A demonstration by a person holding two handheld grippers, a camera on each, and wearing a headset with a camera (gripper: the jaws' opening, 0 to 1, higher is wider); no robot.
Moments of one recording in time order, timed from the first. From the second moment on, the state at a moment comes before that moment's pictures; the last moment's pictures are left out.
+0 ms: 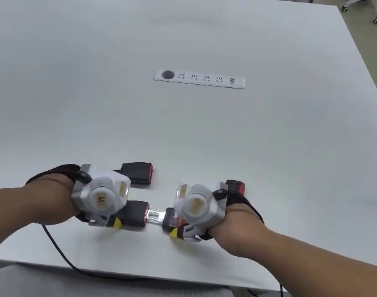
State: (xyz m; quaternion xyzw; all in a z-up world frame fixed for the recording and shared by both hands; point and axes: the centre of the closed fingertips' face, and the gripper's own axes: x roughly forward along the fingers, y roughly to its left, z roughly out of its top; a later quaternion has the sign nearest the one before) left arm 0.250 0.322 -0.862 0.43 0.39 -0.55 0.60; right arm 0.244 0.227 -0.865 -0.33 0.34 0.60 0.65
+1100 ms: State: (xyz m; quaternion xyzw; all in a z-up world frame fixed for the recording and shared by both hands) left arm 0.249 0.320 -0.863 0.42 0.38 -0.58 0.59; right arm 0.246 0.251 -0.862 -0.31 0.32 0.61 0.66
